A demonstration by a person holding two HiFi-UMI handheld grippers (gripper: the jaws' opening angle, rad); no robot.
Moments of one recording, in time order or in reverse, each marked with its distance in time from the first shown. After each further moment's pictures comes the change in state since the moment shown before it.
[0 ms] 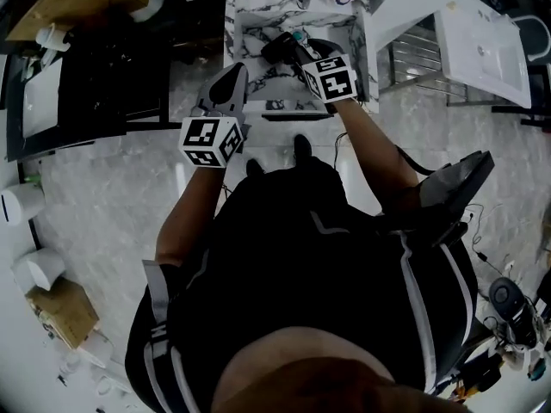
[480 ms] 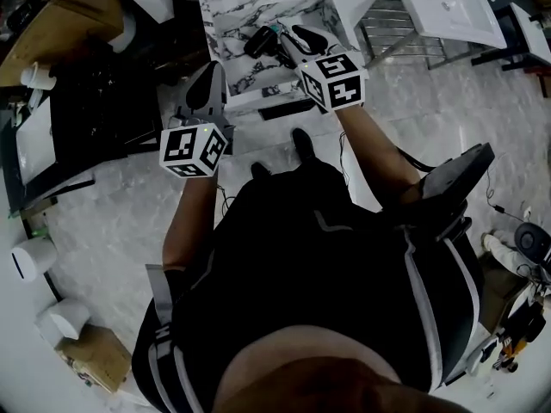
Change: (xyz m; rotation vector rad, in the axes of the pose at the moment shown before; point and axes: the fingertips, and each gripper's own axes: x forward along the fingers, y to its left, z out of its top) left arm -0.060 0.001 0.040 0.011 -0.123 -0.105; right arm -0.111 0.057 0.067 0.061 -0.261 -0.109
